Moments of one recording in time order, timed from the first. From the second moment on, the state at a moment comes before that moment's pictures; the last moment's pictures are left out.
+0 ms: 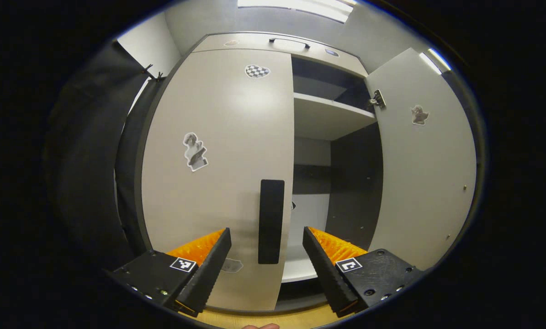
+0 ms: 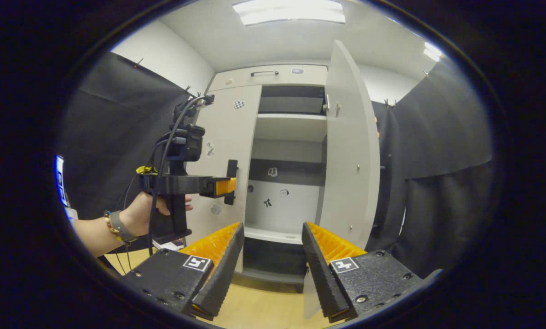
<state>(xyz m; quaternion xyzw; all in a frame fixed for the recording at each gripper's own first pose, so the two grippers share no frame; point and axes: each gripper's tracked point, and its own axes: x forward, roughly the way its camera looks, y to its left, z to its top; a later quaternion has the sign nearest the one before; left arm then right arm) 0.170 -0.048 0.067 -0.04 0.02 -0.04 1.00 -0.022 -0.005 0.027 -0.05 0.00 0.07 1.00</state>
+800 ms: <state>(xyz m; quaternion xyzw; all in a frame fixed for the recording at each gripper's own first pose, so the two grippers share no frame) 0.221 -0.053 0.056 0.02 0.03 0.02 1.00 0.002 -0.048 0.015 0.00 0.01 0.05 1.00</state>
